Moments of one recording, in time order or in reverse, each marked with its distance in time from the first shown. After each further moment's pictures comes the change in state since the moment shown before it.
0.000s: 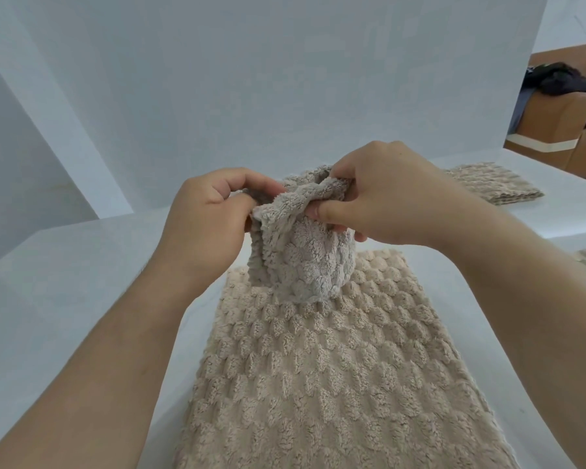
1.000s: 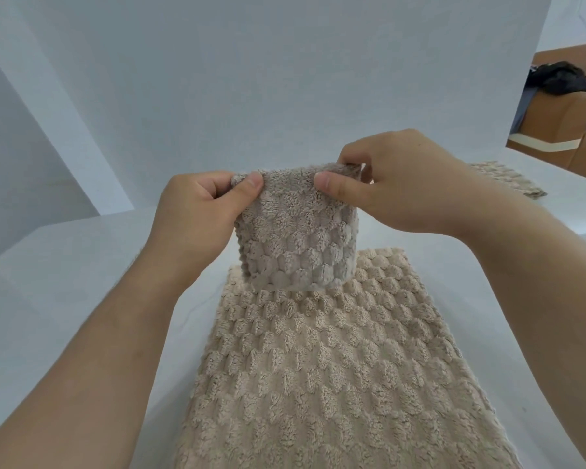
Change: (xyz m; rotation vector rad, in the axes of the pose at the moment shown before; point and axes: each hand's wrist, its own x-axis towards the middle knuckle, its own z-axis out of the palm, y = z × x) left_hand 0.012 -0.022 -0.013 0.017 0.054 0.012; right_hand 0.003 0.013 -0.006 -0.076 0.059 -0.099
